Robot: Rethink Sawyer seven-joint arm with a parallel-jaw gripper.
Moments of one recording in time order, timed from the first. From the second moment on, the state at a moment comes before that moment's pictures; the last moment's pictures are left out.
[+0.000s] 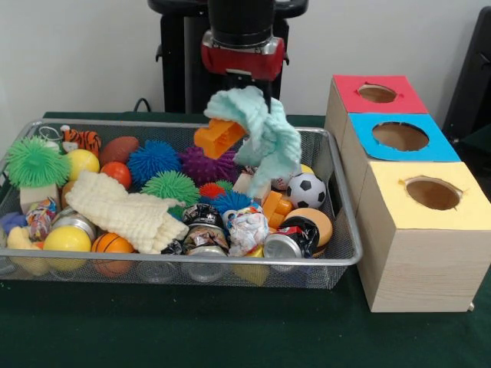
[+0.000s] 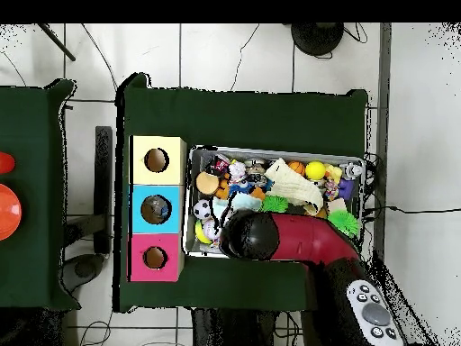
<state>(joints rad) -0.48 -0.80 0.24 1.90 -0.23 0.56 2.00</state>
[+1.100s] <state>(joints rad) -0.42 -0.73 0.20 1.89 -0.21 0.51 2.00</state>
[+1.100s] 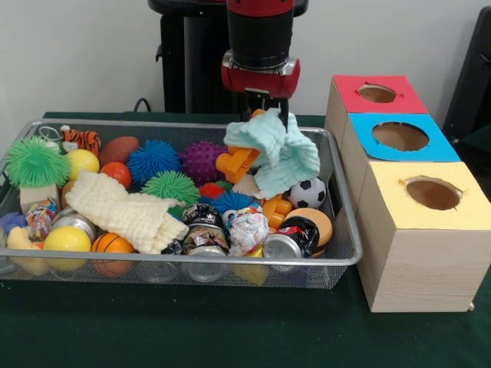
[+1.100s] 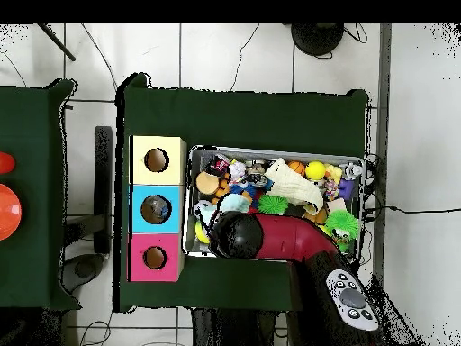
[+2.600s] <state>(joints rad) -0.38 -0.83 0.10 1.89 -0.21 0.51 2.00</state>
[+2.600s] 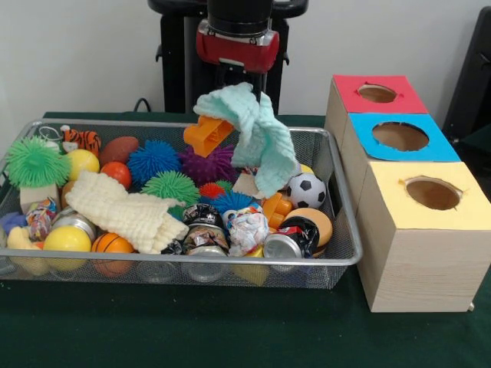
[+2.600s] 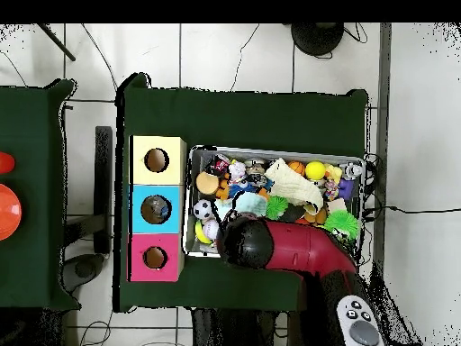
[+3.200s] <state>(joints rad) -0.37 -0.83 0.03 1.89 -0.21 0.51 2.00</state>
